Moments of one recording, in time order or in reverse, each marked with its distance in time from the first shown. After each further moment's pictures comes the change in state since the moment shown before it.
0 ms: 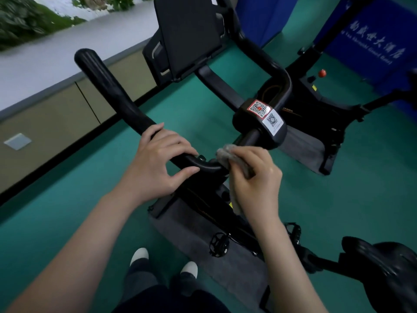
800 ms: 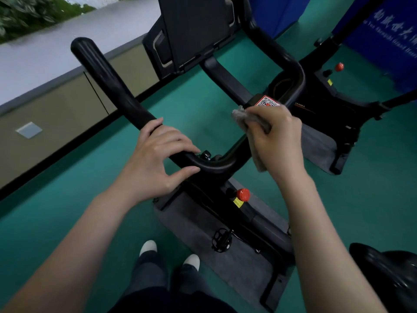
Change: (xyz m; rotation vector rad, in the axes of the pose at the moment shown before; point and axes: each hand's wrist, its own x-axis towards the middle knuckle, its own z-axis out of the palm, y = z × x) left_hand 0.001 -0.002 -0.001 -0.036 -0.009 -0.030; right_hand 0.079 0.008 -0.009 -0.059 -0.176 -0.100
